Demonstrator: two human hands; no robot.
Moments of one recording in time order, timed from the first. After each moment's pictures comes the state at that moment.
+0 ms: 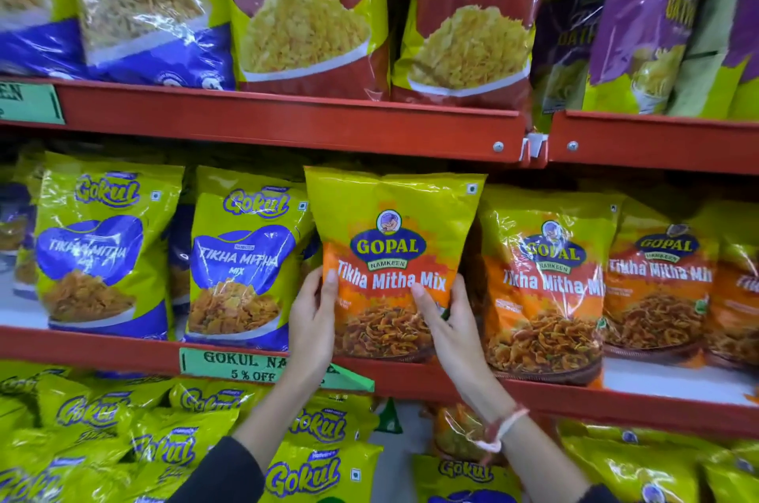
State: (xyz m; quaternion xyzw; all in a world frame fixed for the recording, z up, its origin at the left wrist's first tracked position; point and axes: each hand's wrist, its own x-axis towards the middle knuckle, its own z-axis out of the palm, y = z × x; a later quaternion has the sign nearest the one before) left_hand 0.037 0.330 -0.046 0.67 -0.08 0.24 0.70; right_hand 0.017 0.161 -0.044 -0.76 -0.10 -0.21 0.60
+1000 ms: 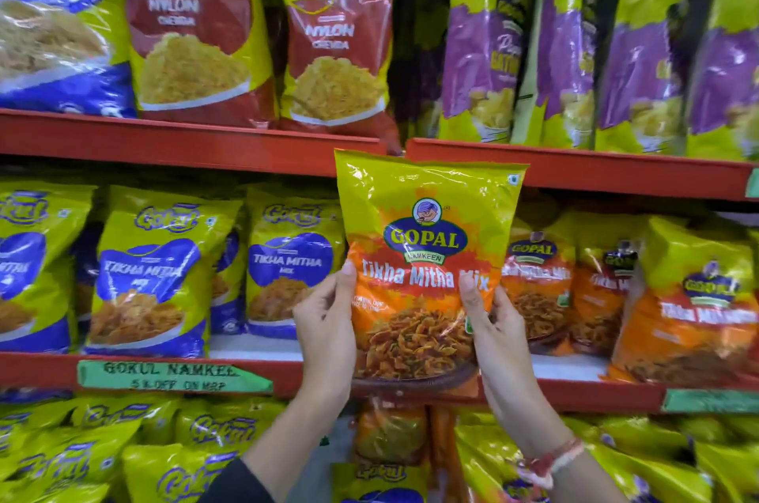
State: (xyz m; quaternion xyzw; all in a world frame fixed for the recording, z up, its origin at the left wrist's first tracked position) left_hand -0.051 0.180 -0.003 0.53 -0.13 0.26 0.80; right_hand -0.073 0.014 -0.008 -0.66 -0.05 -0.28 0.70
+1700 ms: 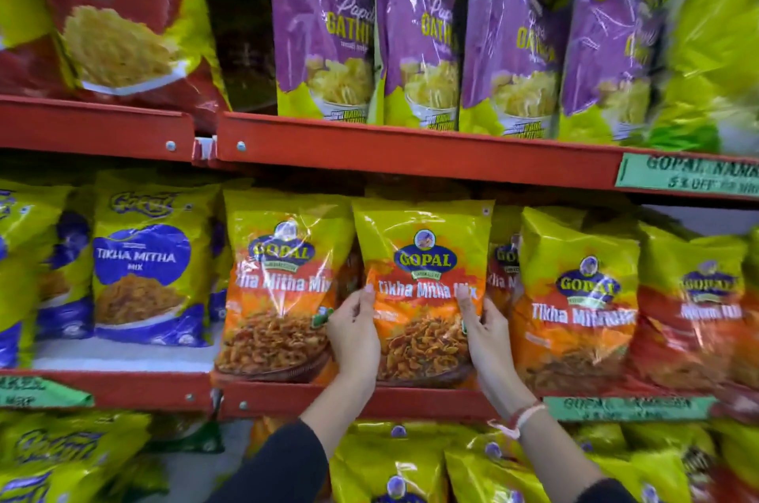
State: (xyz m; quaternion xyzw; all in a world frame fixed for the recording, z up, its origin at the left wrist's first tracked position) left_hand 0.014 -0.060 -0.044 0.61 -0.03 0.22 0.76; right_hand -0.016 -0.212 -0.039 -0.73 0.05 -0.30 0.61
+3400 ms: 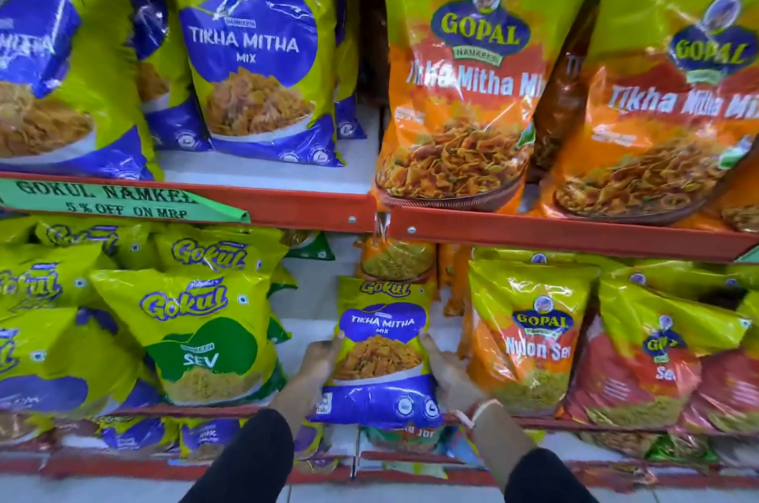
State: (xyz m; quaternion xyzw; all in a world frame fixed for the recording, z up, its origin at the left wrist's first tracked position) left_hand -0.018 0.192 -0.314 0.74 0.26 -0.20 0.58; right_hand -0.030 0.002 -0.330 -0.64 0.37 0.15 0.66
